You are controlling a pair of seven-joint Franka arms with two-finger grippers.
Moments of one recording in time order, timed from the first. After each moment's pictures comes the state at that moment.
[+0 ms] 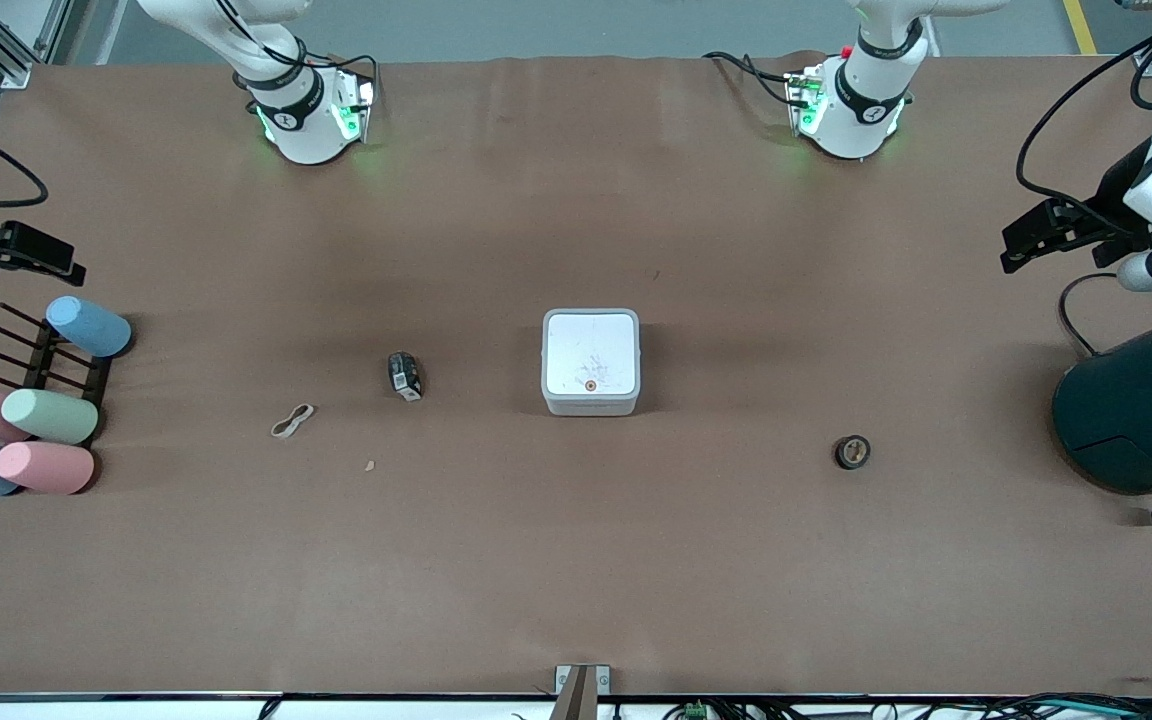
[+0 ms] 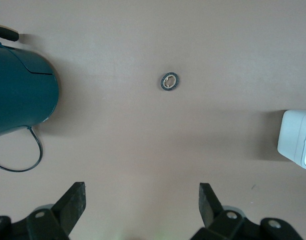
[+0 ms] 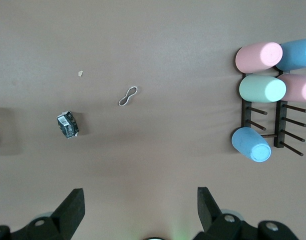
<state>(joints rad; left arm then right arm) -0.03 0.02 -0.07 -1.52 0.01 1.52 -0.14 0.05 0.09 -0.11 -1.43 0.02 1.42 -0.01</state>
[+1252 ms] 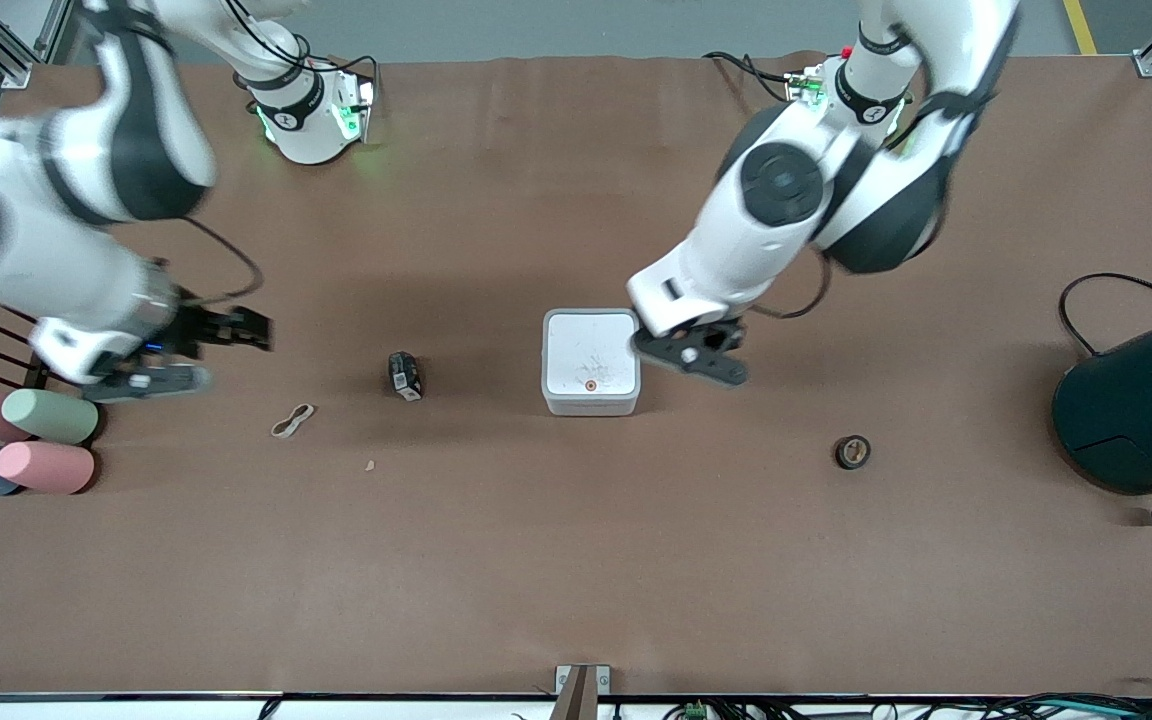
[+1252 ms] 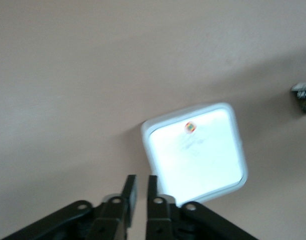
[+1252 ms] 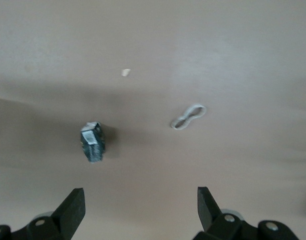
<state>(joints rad) -0.39 0.47 -0.31 -1.51 0.00 2.08 -0.39 0.29 0.15 -0.09 -1.90 0.06 2.01 0.02</state>
